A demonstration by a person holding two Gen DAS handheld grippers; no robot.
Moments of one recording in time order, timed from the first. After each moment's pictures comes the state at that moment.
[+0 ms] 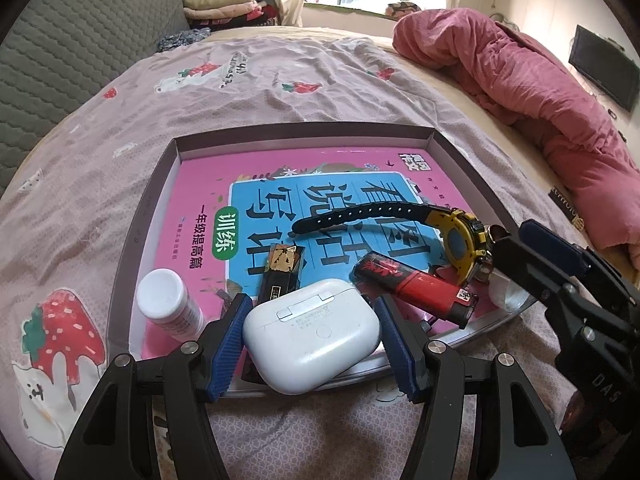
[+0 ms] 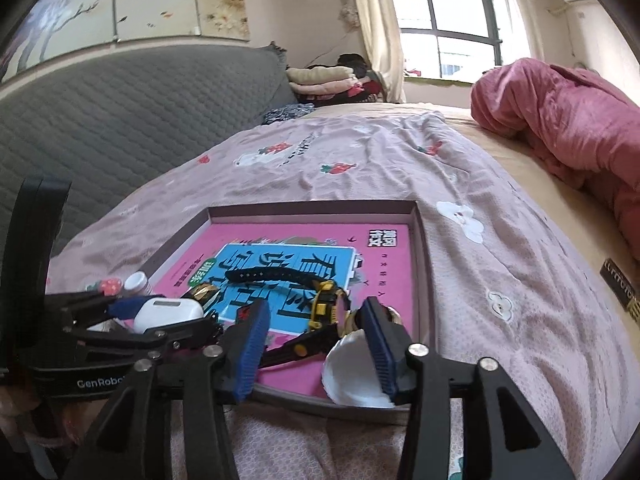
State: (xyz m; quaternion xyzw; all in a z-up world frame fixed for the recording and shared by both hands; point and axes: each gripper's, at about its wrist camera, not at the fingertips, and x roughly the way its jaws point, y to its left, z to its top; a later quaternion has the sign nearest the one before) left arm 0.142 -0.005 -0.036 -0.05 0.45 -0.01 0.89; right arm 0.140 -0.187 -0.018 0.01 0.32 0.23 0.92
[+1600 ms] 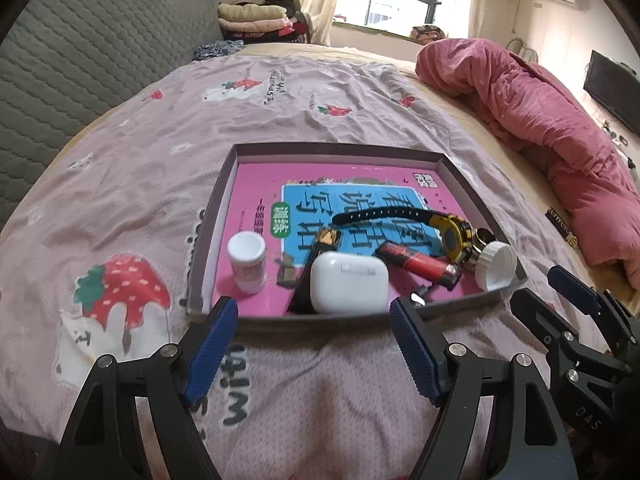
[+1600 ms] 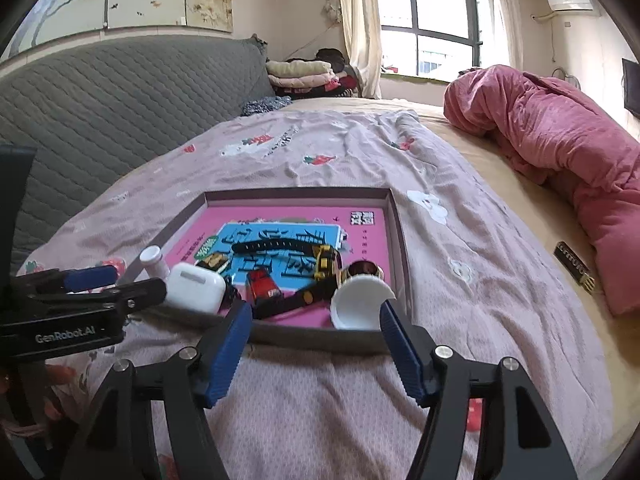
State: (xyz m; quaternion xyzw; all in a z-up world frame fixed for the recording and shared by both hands) left arm 0.074 0.019 -0.001 -0.07 0.42 0.03 0.91; right arm 0.073 -0.182 0.003 -0.03 0.34 0.17 0.92
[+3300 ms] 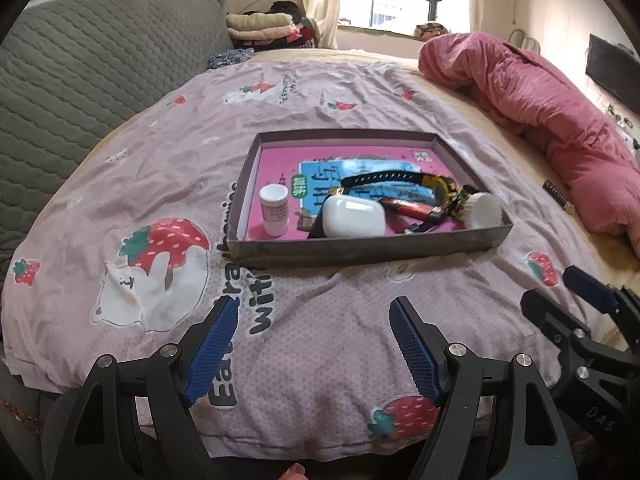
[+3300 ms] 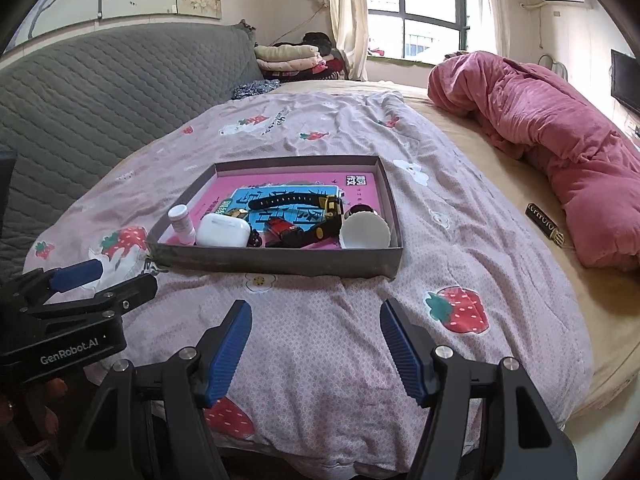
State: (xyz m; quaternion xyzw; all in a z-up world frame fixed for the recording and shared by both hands) left arm 0.002 0.003 0.006 -0.03 0.41 0.06 0.91; right arm 0.009 -0.183 0.011 -0.03 0.37 0.15 0.92
